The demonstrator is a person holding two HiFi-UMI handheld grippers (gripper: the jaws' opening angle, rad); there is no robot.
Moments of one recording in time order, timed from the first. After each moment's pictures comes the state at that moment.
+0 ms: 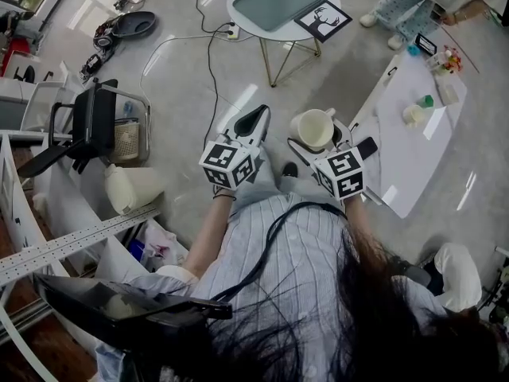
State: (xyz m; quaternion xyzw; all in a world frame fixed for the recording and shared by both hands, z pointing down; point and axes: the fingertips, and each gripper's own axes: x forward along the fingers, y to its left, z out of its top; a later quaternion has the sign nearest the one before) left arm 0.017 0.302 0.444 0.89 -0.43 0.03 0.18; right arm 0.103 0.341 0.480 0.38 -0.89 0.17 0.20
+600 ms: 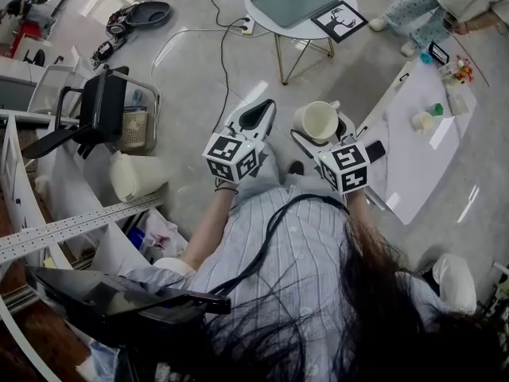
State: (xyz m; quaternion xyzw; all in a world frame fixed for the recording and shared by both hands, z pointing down) left arm 0.002 0.303 0.442 0.88 -0.44 0.04 0.17; right arm 0.083 0.331 0.472 0.37 -0.90 0.16 0.18
